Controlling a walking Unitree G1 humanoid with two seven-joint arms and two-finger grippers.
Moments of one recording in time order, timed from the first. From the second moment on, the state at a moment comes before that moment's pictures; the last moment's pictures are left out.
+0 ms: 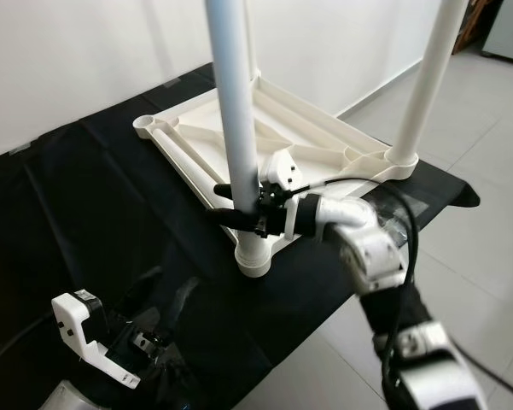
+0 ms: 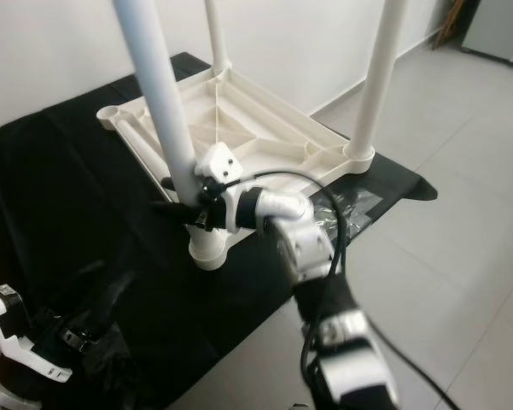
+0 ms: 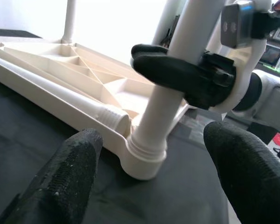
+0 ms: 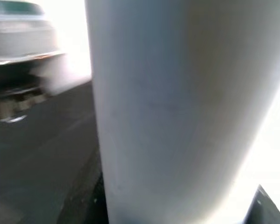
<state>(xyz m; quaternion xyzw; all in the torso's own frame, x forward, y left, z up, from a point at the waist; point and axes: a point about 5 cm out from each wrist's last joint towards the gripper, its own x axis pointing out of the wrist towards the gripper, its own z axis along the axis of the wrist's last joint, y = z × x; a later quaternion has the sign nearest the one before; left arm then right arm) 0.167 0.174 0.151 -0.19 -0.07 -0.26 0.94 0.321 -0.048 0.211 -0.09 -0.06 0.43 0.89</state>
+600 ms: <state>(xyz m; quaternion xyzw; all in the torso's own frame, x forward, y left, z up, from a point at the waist) 0.171 0.177 0.152 -0.19 -0.08 -0.26 0.95 0.303 -0.041 0.199 -0.10 -0.02 0.43 0.90</state>
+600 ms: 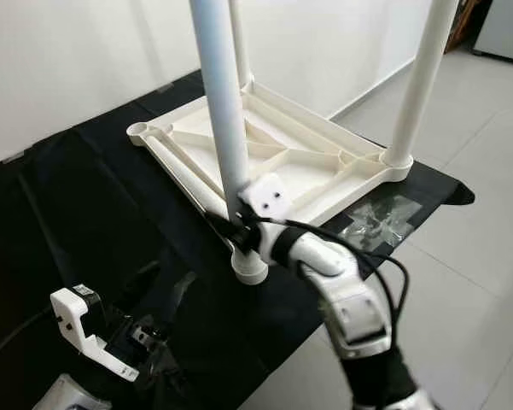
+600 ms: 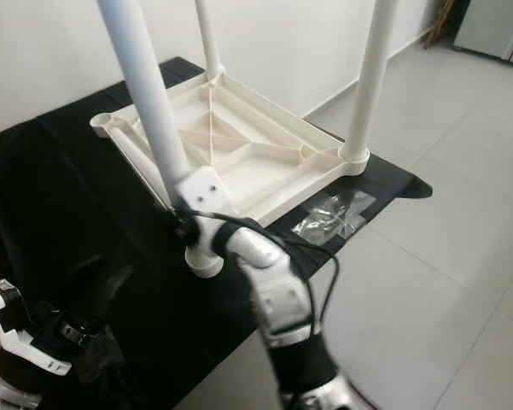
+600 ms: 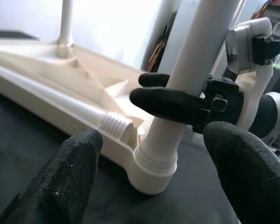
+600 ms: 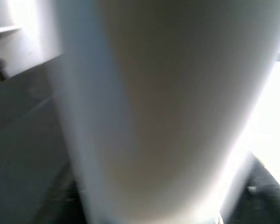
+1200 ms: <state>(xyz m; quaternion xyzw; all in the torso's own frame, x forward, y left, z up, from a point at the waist) 0.167 0.173 0.152 -0.19 -0.07 -0.26 0.94 0.338 -0.046 0.242 -0.15 -0.04 0.69 0.71</state>
